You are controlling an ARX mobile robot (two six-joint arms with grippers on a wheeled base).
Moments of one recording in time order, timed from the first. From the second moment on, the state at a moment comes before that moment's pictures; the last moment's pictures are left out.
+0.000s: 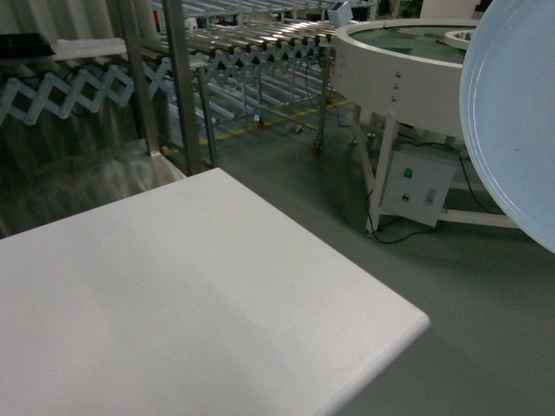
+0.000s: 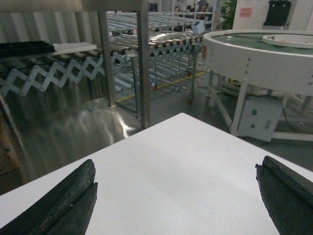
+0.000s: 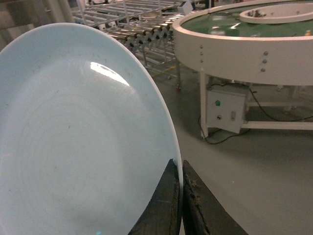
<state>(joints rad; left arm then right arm) 0.00 0.01 0.01 0.00 0.00 0.00 -0.09 0.86 0.33 0.47 -0.18 0.14</state>
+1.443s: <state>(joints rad) 0.00 0.01 0.01 0.00 0.00 0.00 -0.09 0.86 0.33 0.47 -0.18 0.14</state>
